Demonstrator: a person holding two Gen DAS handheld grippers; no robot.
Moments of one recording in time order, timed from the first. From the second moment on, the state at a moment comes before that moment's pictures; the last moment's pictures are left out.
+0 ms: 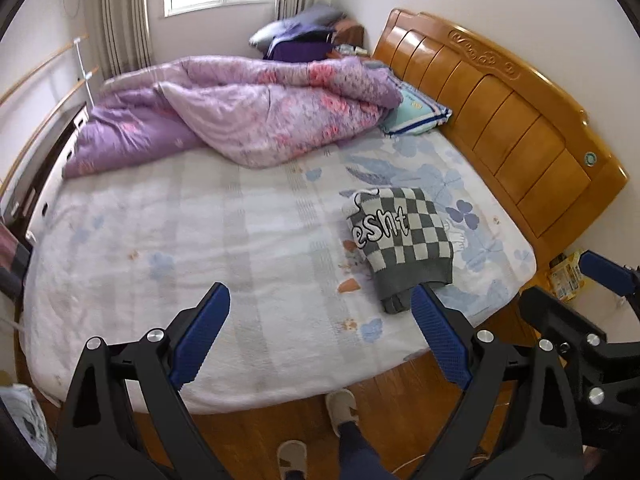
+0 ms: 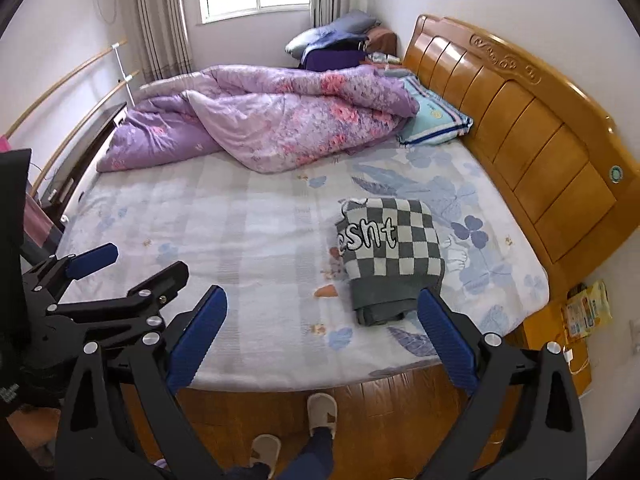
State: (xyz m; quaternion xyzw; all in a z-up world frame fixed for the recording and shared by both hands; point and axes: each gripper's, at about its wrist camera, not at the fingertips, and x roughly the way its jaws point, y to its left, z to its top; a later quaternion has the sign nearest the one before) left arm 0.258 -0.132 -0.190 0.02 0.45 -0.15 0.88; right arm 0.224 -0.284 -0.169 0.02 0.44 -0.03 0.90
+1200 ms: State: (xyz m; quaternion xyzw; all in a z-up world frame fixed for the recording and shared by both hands) left arm -0.028 -0.119 -0.031 0.01 0.26 -0.04 0.97; right arm 0.001 -0.288 -0.058 -0.01 0.32 0.07 0.94
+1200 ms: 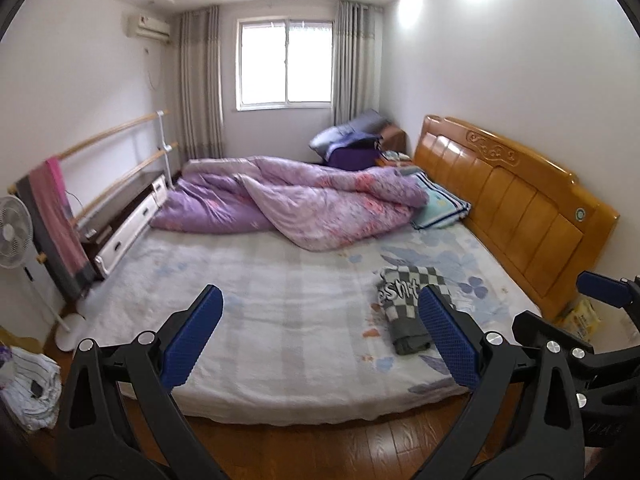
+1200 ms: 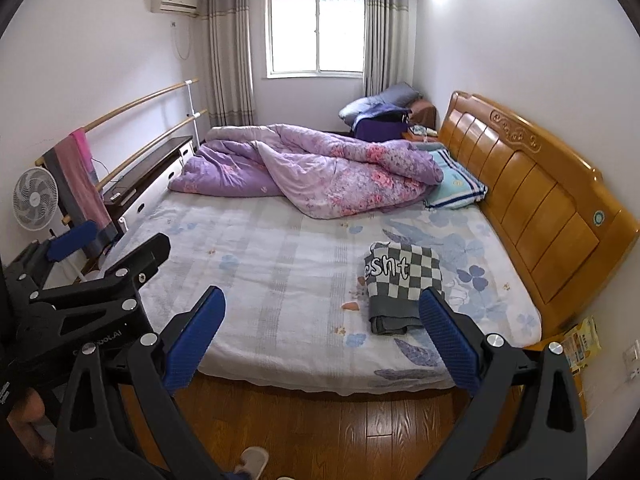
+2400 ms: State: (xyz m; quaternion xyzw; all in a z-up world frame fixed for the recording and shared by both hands) left arm -0.116 -0.064 0.019 0.02 0.21 -0.05 0.98; right arm -0.079 -0.243 -0.012 -0.01 0.25 0.06 0.97
